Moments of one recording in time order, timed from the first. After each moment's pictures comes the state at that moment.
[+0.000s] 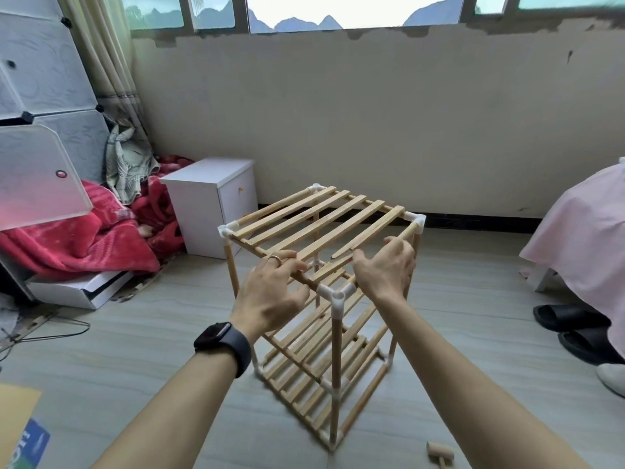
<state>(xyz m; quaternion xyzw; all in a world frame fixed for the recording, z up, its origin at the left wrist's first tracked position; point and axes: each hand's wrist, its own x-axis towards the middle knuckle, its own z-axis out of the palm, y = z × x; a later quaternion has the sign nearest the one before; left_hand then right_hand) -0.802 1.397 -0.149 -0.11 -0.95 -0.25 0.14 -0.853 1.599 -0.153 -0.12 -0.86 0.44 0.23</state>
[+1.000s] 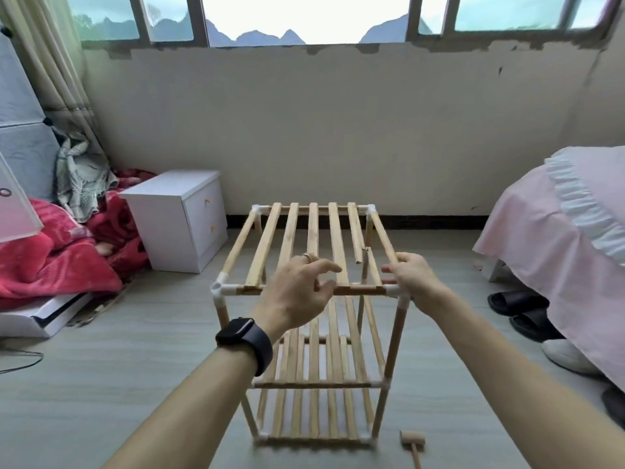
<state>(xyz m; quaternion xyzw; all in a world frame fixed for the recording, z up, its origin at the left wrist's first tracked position) -0.788 1.479 -0.130 -0.24 -0.93 -0.25 0.14 -0.815 1.715 -0.137 -0.12 -0.80 0.58 0.04</state>
